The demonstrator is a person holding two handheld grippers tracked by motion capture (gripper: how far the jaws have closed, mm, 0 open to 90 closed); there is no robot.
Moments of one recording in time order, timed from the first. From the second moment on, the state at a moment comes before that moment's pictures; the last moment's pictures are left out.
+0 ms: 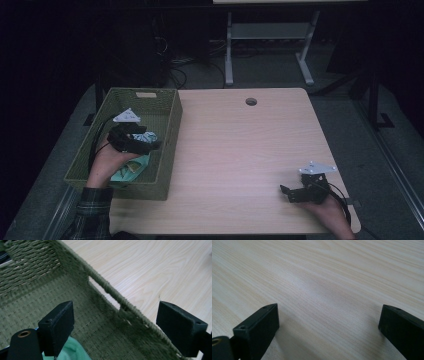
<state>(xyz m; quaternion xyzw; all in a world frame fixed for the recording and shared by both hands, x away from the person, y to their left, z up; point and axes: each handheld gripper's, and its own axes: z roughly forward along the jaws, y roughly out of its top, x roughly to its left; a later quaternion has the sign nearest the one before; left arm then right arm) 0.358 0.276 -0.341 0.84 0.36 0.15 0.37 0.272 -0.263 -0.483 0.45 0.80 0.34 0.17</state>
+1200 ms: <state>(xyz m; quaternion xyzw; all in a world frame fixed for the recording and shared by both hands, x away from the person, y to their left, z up) 0.371 0.321 -0.371 0.84 0.41 0.17 0.31 0.272 -0.263 -0.483 0.45 0.80 0.34 0.17</state>
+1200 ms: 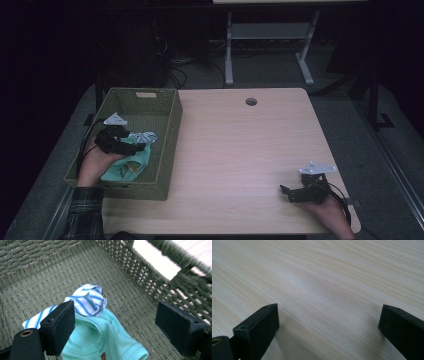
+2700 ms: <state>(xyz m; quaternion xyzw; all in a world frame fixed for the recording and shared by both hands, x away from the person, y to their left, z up) 0.380 0.329 -0.398 0.85 0.46 0.09 0.26 0.272 -0.263 -0.483 0.45 0.81 0.34 0.17</state>
